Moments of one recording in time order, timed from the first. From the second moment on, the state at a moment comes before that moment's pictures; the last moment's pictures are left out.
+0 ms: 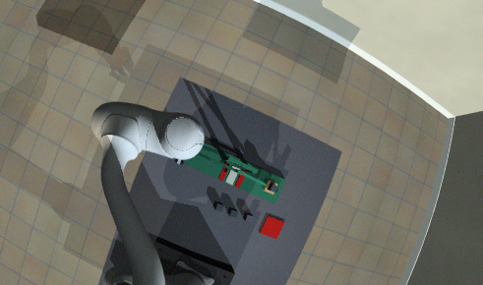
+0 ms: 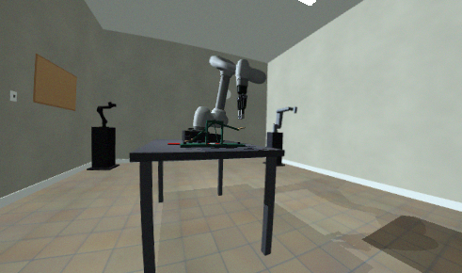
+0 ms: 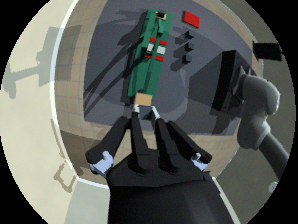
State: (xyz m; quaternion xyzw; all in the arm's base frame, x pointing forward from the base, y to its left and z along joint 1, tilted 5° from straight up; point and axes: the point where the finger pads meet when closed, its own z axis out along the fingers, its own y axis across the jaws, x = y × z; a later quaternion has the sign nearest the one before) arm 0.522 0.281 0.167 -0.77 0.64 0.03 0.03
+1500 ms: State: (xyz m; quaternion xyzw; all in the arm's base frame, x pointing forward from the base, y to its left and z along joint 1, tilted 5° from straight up) arm 0.357 0.253 0.165 -0.75 0.66 0.03 0.03
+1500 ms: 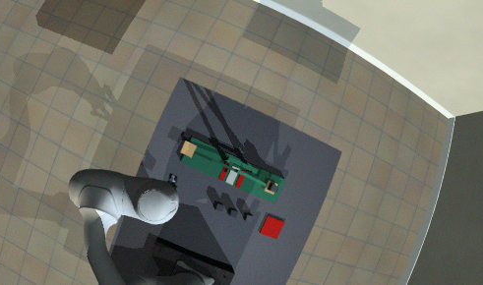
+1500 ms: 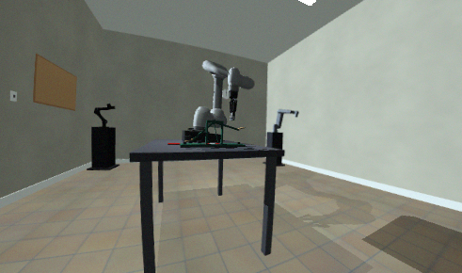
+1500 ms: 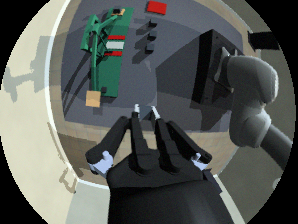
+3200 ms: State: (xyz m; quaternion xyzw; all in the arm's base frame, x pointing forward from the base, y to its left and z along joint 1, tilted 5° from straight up) arm 0.414 -0.212 -0.004 -0.75 0.66 0.03 0.03
